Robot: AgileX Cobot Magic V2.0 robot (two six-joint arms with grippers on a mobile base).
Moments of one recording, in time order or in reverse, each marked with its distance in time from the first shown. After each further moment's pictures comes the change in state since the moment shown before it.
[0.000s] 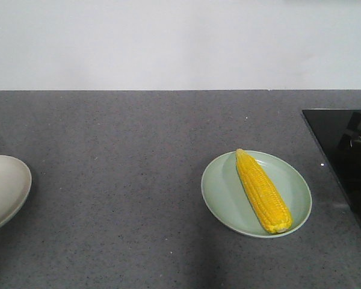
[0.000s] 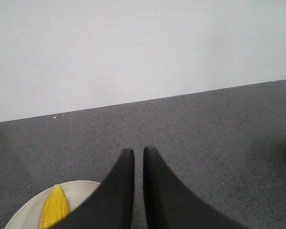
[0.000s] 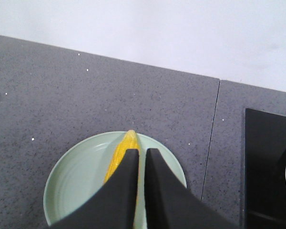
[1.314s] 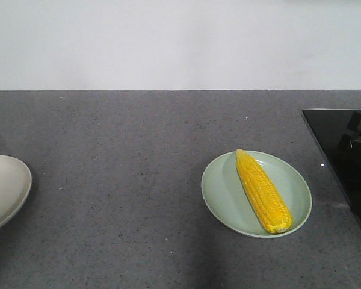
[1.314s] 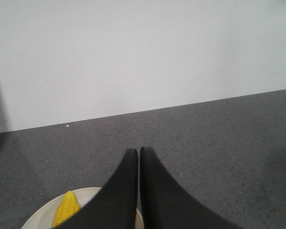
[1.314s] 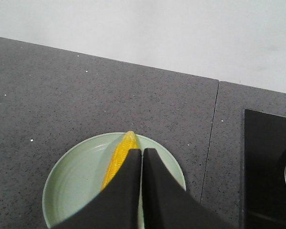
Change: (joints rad) left arm 0.000 -0.068 0.130 0.041 -0.143 -0.001; right arm 0.000 0.000 0.003 0.000 -0.004 0.000
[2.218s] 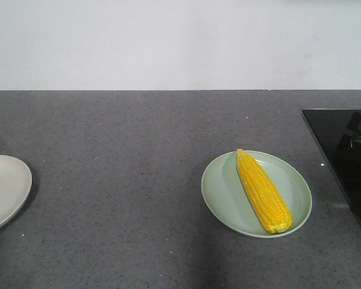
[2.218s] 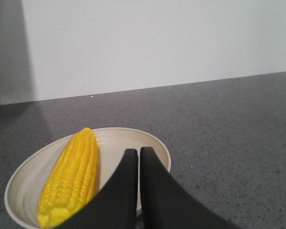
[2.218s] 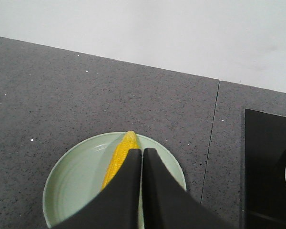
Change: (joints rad) left arm 0.000 -0.439 0.658 0.288 -0.350 -0.263; right arm 0.000 0.000 0.000 0.001 0.000 0.000
